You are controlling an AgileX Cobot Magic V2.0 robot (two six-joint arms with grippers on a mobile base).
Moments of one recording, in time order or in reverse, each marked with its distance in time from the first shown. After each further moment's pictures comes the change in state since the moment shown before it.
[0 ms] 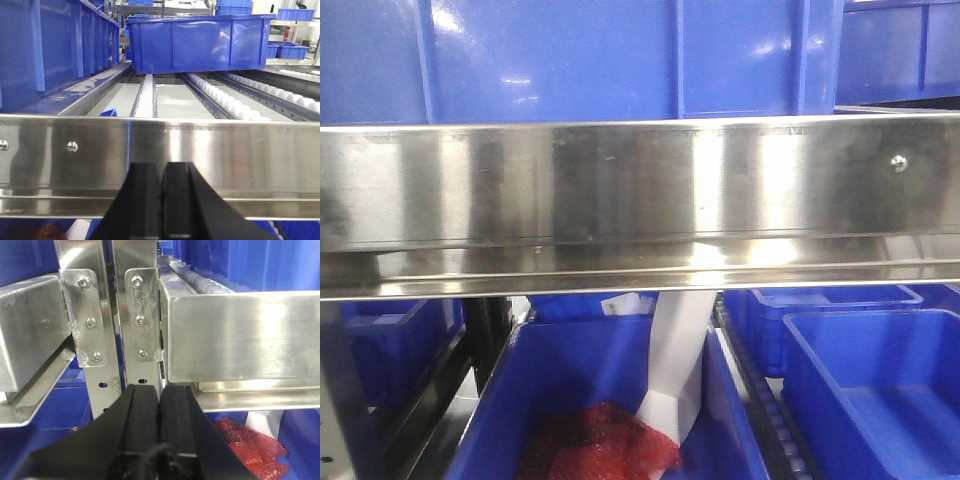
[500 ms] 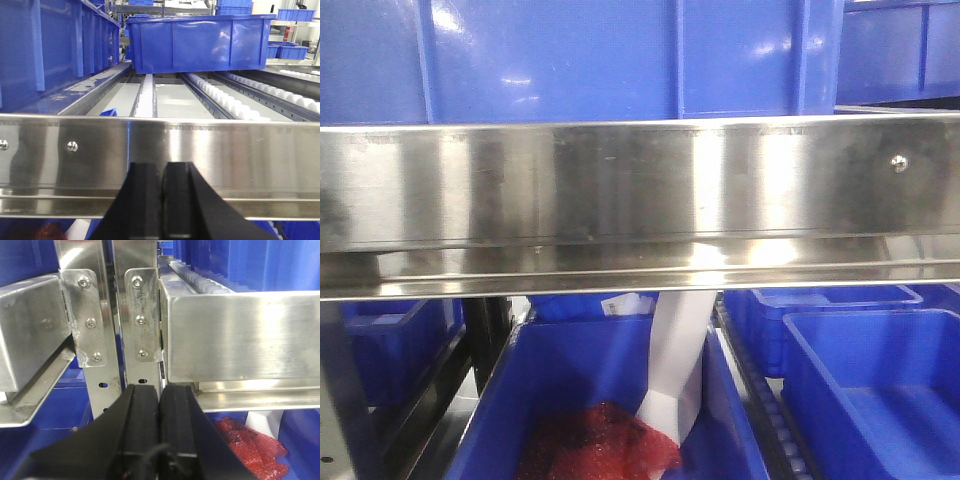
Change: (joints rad) left arm 0.000 0.000 0.000 0.000 0.000 0.000; right arm 0.000 0.000 0.000 -0.002 0.000 0.000
